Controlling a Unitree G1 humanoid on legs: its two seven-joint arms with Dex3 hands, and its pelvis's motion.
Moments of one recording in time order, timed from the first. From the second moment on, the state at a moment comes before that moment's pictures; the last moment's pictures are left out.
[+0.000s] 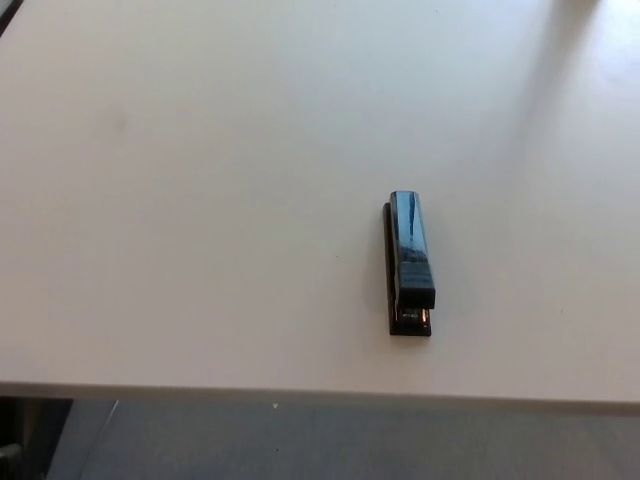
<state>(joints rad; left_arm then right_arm) -0.15 0.43 0.28 1.24 -0.05 -0.37 -0.25 -0.35 -0.66 -0.69 0.48 0.30 -0.44 -0.34</state>
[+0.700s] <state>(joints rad) -0.18 0.44 0.26 1.24 -0.04 -0.37 -0.26 -0.81 -0.24 -0.01 0.66 0.17 -0.31 -0.19</state>
